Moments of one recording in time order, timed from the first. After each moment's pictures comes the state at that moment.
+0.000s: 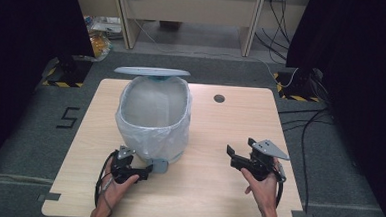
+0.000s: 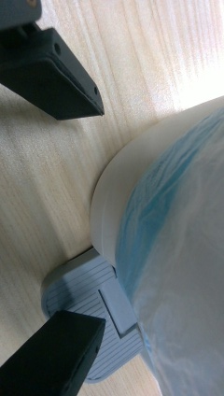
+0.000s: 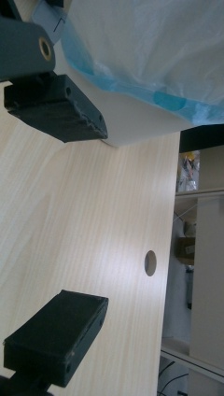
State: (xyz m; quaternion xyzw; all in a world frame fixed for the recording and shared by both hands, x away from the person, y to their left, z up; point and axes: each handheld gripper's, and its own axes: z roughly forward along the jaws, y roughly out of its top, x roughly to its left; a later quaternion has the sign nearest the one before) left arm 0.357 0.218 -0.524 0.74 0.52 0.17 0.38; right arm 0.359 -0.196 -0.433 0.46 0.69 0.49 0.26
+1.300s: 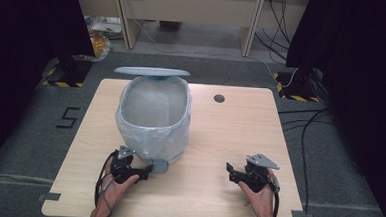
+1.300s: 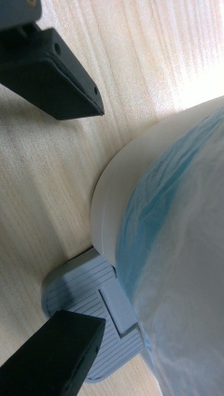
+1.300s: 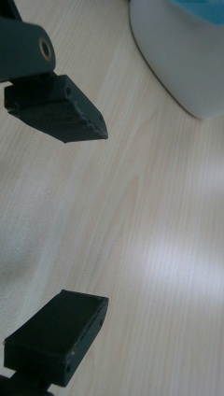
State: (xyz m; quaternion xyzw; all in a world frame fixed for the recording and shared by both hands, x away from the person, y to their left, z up) left arm 0.357 0.219 -0.524 0.74 0.52 0.17 0.38; right arm 0.353 -0.203 -0.495 0.49 0.73 0.41 0.23
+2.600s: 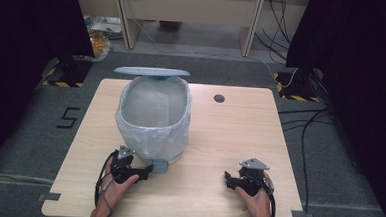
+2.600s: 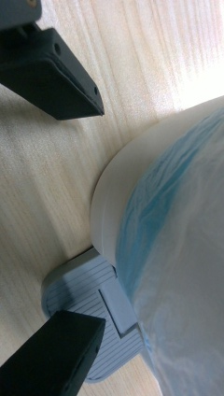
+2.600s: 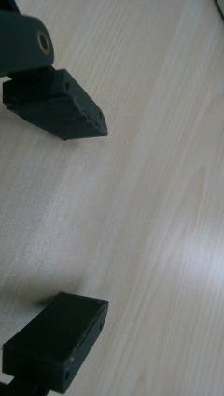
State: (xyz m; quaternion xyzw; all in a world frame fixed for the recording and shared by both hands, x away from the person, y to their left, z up) left arm 0.357 0.219 -0.524 0.74 0.52 0.17 0.38; right arm 0.352 -0.196 -0.517 0.50 0.77 0.33 0.22
